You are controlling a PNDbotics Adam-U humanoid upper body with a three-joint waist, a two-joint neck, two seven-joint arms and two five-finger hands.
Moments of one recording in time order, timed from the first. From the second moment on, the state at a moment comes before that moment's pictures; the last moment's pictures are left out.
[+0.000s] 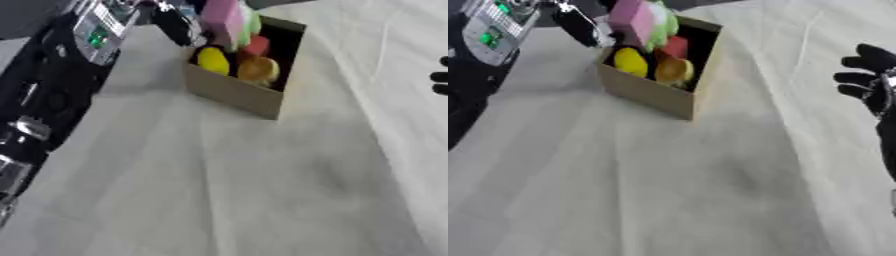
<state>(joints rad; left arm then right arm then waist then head) -1.28 0.37 -0.31 -1.06 -0.61 -0.03 -0.57 -0.25 -0.49 0.02 -1.99 -0.16 0.07 -0.18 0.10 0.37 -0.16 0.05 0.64</state>
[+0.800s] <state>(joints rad) -1.27 0.32 -0.28 -0.93 -0.71 -0.03 -0.52 -0.26 -0.48 0.03 -1.99 -0.17 0.07 -0.18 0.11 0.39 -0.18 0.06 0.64</state>
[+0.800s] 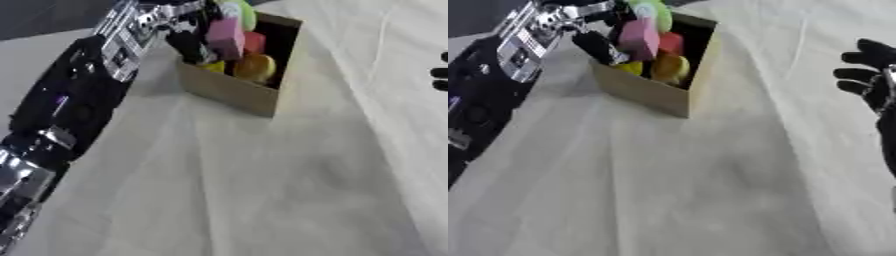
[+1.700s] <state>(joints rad) -1.25 0.34 -0.26 -1.04 -0.63 -0.02 -0.52 -0.25 -0.48 0.03 -1.99 -0.17 0.07 -0.18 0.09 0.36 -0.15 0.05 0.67</state>
